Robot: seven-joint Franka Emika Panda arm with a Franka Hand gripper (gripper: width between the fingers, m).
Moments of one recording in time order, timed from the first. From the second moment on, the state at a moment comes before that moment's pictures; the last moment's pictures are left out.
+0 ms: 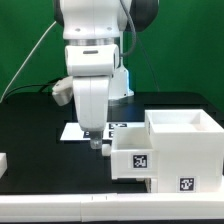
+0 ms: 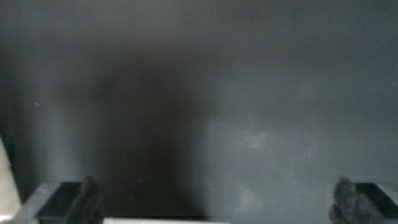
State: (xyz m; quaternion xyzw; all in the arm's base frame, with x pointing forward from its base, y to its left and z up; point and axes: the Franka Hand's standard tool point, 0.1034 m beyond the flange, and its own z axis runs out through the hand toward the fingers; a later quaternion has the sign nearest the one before) arm 0.546 -0.035 0.064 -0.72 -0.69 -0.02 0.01
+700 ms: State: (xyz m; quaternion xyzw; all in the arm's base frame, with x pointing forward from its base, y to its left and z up) arm 0.540 0.034 0.050 -0.73 -0.68 -0.03 0.02
